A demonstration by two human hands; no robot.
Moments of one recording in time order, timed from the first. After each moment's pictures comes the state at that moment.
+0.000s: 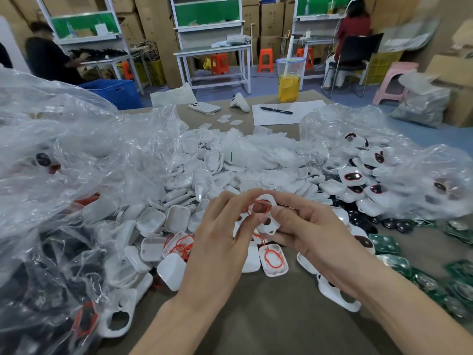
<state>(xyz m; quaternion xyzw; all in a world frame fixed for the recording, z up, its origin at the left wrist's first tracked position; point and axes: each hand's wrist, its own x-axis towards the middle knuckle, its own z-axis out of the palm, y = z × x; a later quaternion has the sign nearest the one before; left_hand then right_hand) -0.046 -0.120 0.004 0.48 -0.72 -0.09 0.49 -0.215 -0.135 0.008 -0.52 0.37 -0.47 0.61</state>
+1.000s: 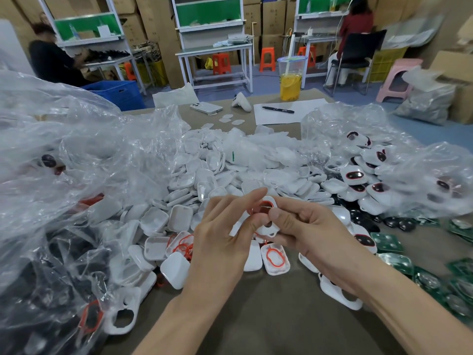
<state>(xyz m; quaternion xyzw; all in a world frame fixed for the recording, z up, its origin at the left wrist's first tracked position) -0.048 -0.121 0.002 0.46 -0.70 -0.10 0.55 -0.214 -0.132 0.011 -0.56 0.34 -0.45 0.61</state>
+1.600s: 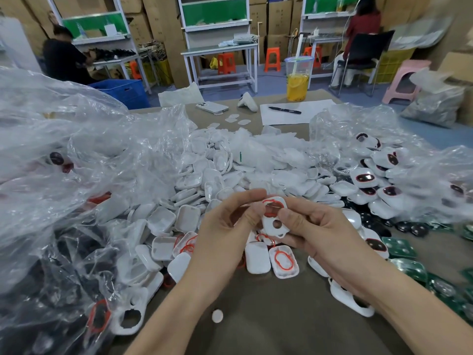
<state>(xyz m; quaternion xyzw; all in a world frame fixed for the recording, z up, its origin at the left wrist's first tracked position) -0.040 -0.125 0.015 0.44 -0.54 -0.46 0.55 -0.211 -0.136 0.009 -0.52 0.31 -0.48 0.64</state>
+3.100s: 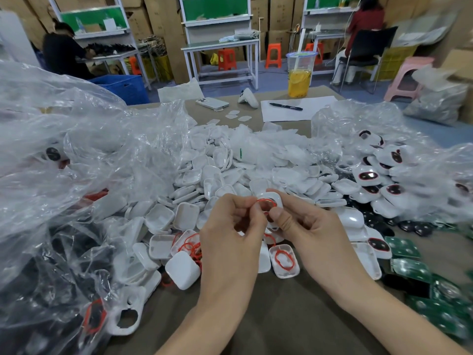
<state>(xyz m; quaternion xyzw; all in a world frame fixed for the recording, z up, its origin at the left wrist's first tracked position) -0.061 -0.122 -0.004 0.52 -0.54 -0.22 0.62 -0.190 -0.126 0.004 -0.59 0.37 -0.53 0.48</state>
